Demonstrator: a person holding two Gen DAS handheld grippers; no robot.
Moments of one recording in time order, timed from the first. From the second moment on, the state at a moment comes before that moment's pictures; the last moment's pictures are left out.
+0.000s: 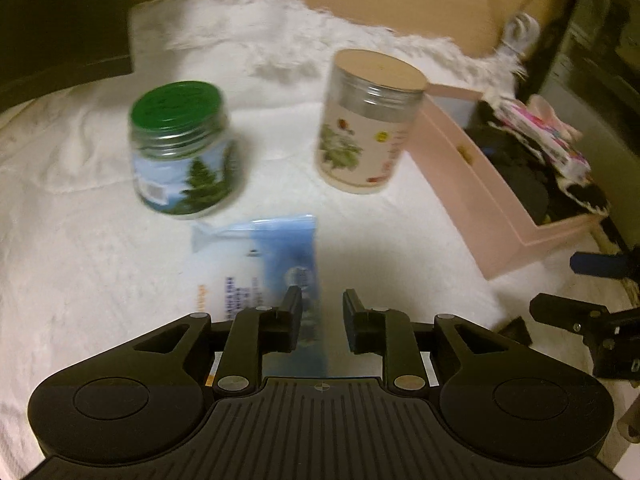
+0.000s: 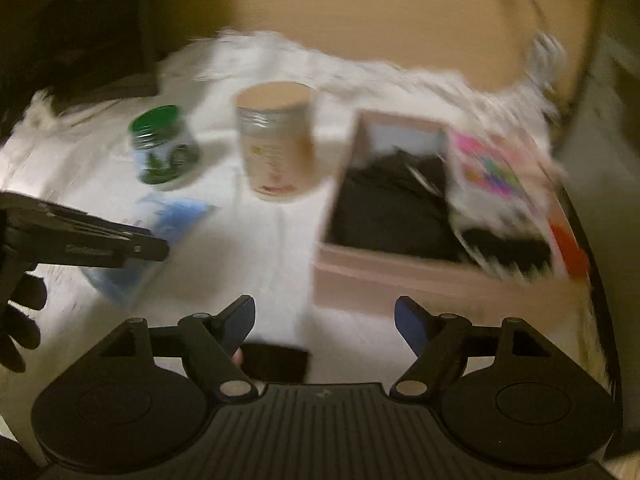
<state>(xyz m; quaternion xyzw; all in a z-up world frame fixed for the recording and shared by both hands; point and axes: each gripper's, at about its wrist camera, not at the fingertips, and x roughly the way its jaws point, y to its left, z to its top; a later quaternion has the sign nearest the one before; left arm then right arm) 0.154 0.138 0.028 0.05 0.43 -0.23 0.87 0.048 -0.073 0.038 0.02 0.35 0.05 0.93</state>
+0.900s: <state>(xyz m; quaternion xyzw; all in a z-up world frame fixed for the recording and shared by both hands) 0.149 0.141 0.029 0.09 0.42 -0.26 0.86 0.038 -0.095 -0.015 0.11 0.39 0.00 0.92</state>
